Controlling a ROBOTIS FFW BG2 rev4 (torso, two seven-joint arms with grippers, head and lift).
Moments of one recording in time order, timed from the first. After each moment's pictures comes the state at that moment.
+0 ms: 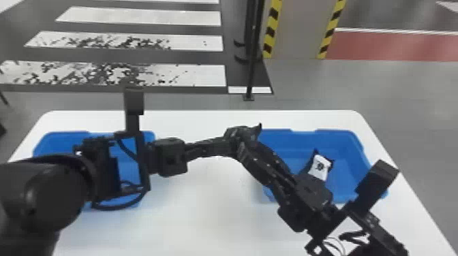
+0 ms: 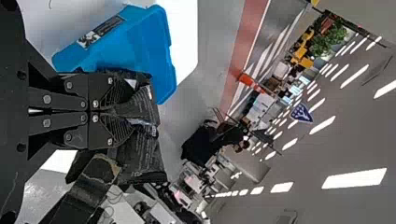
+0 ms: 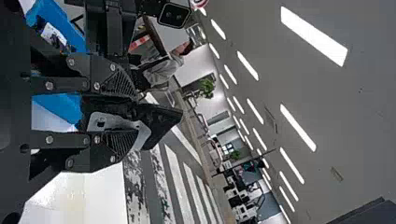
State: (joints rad) left arm -0.08 0.16 -0.07 -2.00 0.60 1.09 -0.66; right arm 0.47 -0.07 0.09 -2.21 -0.45 0.32 0.48
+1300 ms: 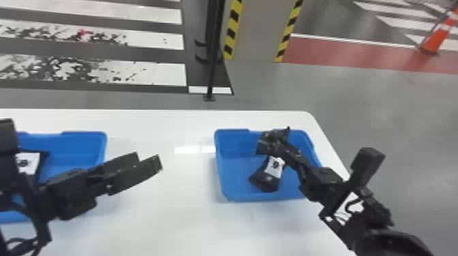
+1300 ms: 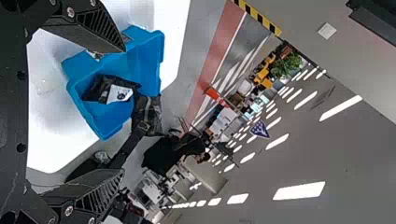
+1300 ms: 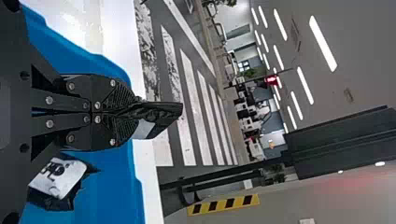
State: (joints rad) left arm 0.19 0.15 0.15 -2.16 0.72 1.01 -0.65; right arm 0.27 -0.09 -0.27 -1.92 -0.34 0.39 0.48
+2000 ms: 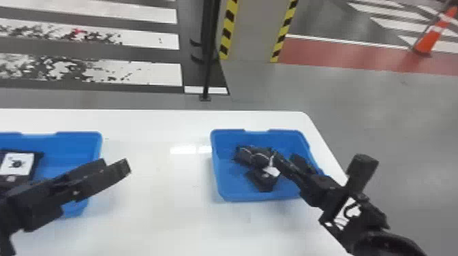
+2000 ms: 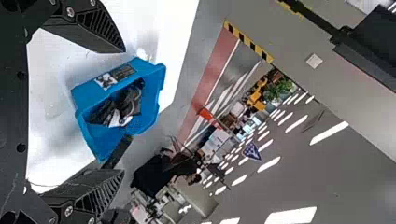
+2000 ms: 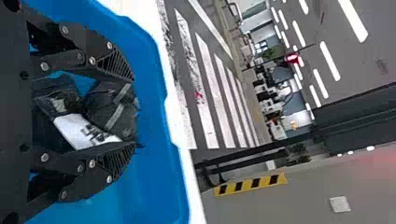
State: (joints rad) left arm 0.25 0.14 0.26 -2.18 0.70 1.00 -0.64; right arm 0.25 -0.08 -0.31 -1.85 -0.33 0.40 0.47
